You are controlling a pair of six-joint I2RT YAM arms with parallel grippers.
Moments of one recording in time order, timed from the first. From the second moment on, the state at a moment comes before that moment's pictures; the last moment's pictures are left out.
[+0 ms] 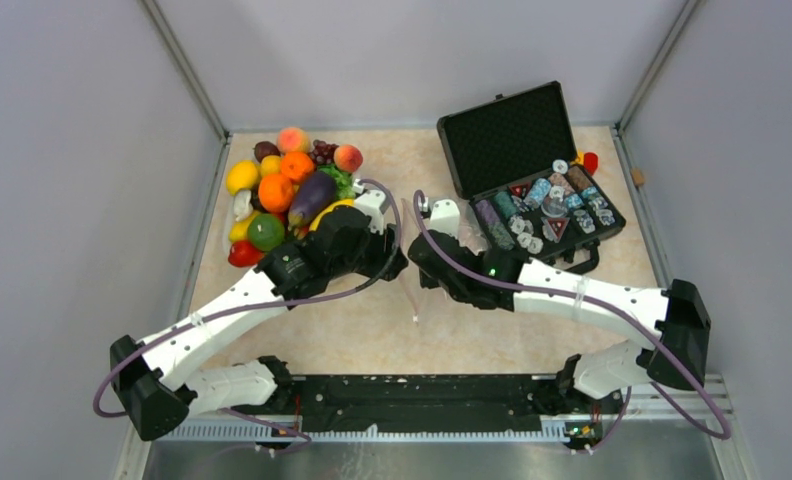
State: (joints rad) left arm -0.82 1.11 1.02 -0.50 -0.03 -0.45; right arm 1.14 1.38 1.17 -0.57 0.57 0.67
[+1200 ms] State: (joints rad) left arm -0.82 1.14 1.13 -0.76 -0.21 -0.42; right arm 1.11 1.37 1.15 -0.71 0.76 0.78
